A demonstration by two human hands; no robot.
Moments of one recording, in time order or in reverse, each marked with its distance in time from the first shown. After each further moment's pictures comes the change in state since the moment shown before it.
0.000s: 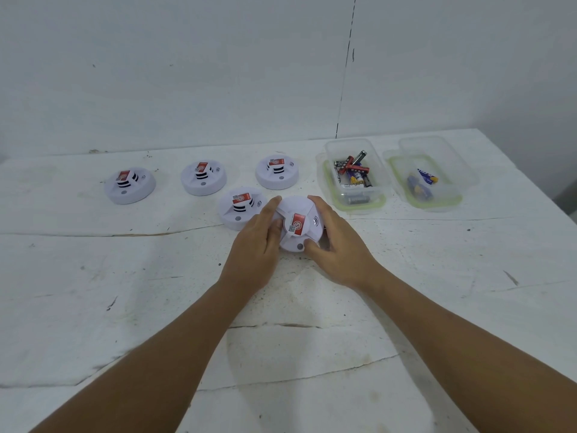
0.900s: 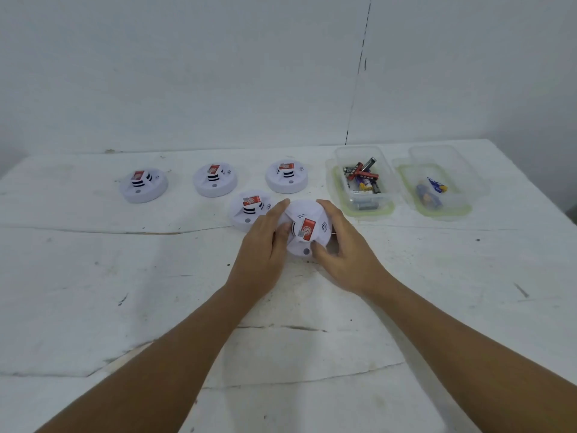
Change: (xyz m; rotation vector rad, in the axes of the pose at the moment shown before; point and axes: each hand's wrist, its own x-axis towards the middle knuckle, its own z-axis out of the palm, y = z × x) left_hand -0.007 0.005 -0.005 -0.086 0.056 0.021; right_hand -0.002 0.000 0.002 0.143 0.010 -0.062
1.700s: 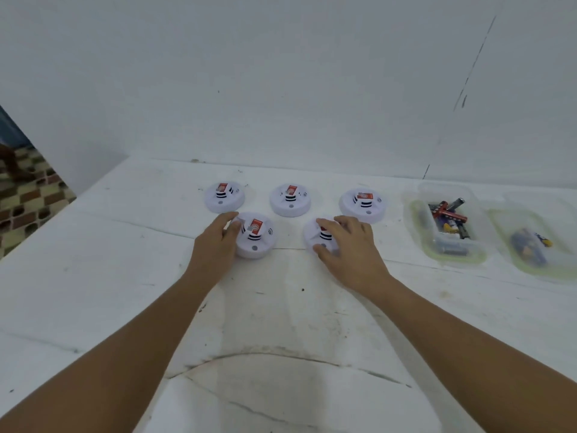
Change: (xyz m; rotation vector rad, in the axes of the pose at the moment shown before) left_hand 0.023 -0.109 -0.169 0.104 0.226 -0.389; right_hand 0.097 -0.002 0.100 -0.533 -0.082 0.045
